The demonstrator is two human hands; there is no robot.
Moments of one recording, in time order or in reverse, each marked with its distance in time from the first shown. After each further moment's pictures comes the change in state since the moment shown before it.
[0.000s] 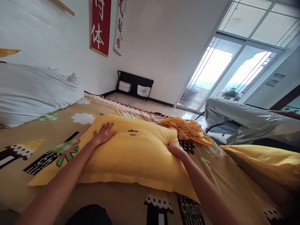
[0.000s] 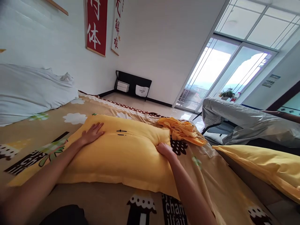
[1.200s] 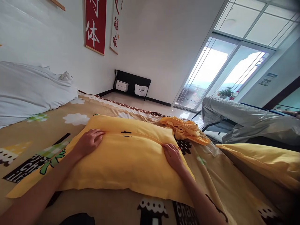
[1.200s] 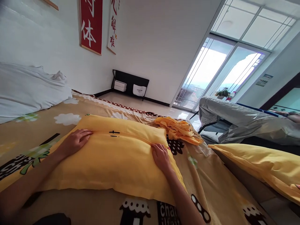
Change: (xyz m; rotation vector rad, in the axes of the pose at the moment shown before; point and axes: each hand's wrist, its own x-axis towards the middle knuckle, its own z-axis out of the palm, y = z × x) left_hand -0.033 -0.022 0.022 -0.134 0.256 0.285; right_hand -0.040 0.013 0.054 0.291 0.573 -0.427
